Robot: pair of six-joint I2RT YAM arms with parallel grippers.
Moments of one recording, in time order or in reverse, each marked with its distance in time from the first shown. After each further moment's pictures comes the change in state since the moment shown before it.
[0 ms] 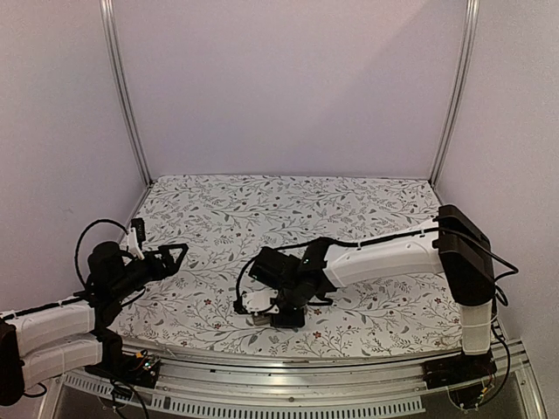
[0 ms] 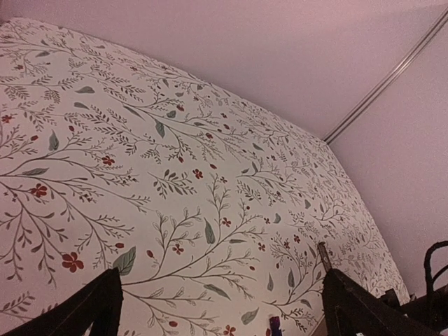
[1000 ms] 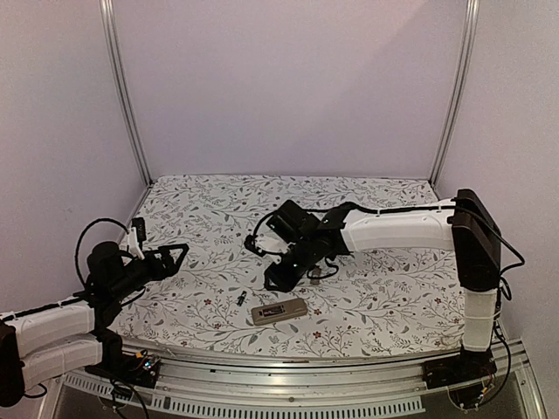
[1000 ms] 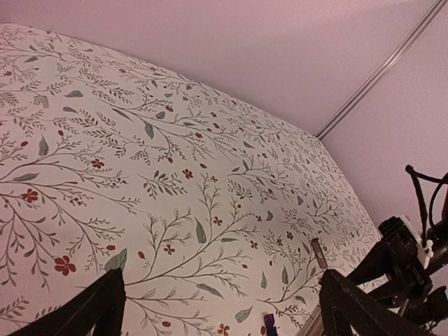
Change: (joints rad) left arm -0.002 -0.009 0.000 0.003 0.022 0.008; right arm -0.178 -0.050 0.079 0.089 -0.170 0.528
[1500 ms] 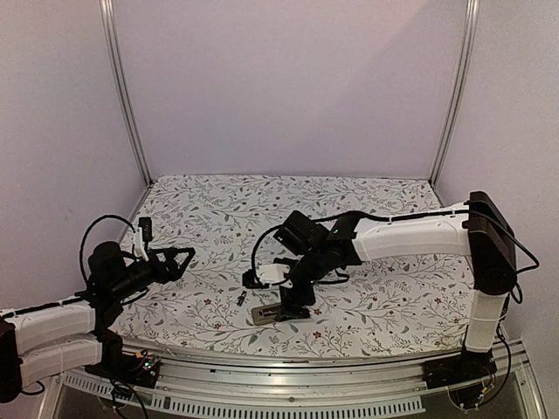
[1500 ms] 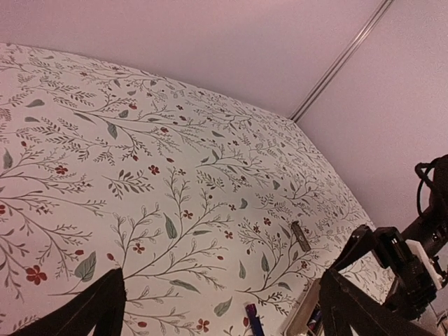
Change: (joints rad) left arm -0.045 0.017 0.000 0.049 0.083 0.056; right arm 0.034 -0.097 -0.154 -0.004 -0.125 -0.641
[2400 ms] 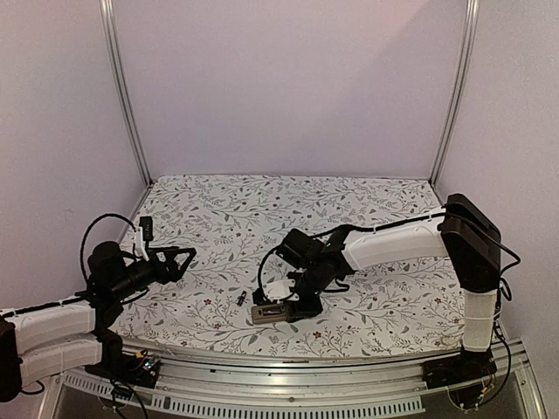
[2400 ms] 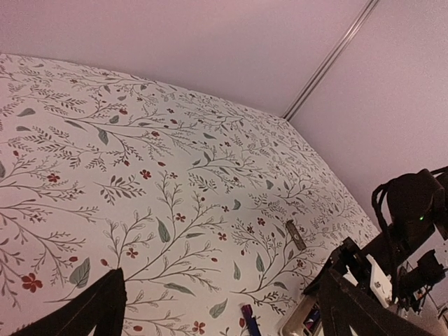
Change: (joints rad) left arm -0.005 0.003 0.000 0.022 0.022 0.019; right arm -0.021 0.097 -0.056 0.008 0.077 -0.119
